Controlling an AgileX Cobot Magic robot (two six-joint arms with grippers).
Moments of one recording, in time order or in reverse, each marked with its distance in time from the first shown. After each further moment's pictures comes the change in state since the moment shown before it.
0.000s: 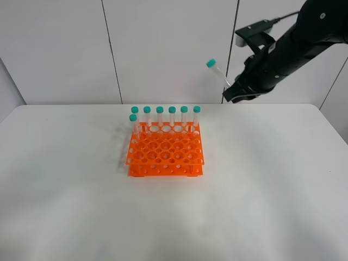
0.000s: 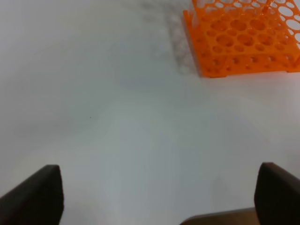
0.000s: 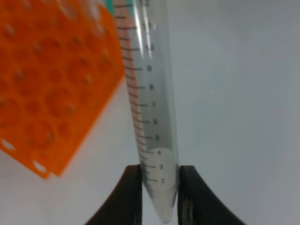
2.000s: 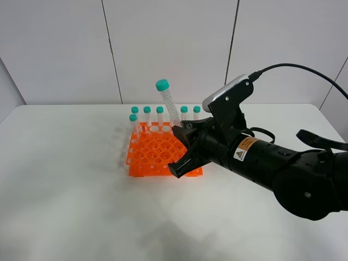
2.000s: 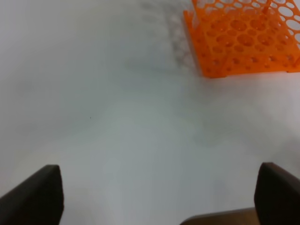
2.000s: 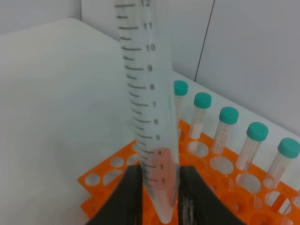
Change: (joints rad) left arm 0.000 0.000 0.000 0.001 -0.001 0.000; right arm 0.446 -0.151 0.781 0.110 -1.271 0.095
